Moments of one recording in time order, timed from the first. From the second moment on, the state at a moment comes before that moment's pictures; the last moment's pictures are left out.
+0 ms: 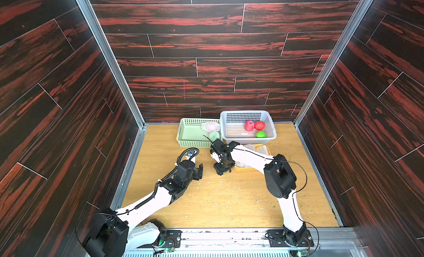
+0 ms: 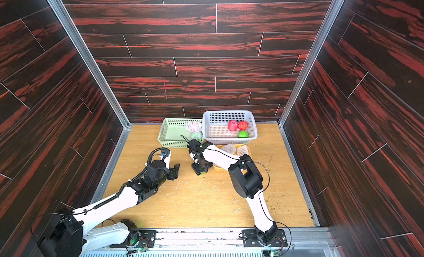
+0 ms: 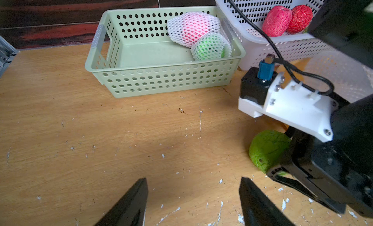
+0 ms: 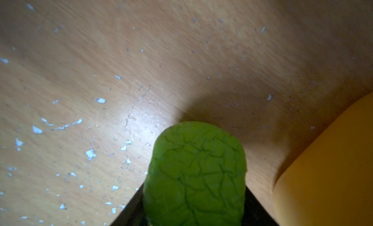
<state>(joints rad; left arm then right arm) -0.58 1.16 0.57 0.05 -0.27 -0.24 0.78 2.16 1.72 -0.94 -0.01 0.09</state>
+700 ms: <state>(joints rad) -0.57 1.48 0.99 0.36 0.10 -0.16 0.31 2.25 2.42 -0.86 -0.17 0.13</state>
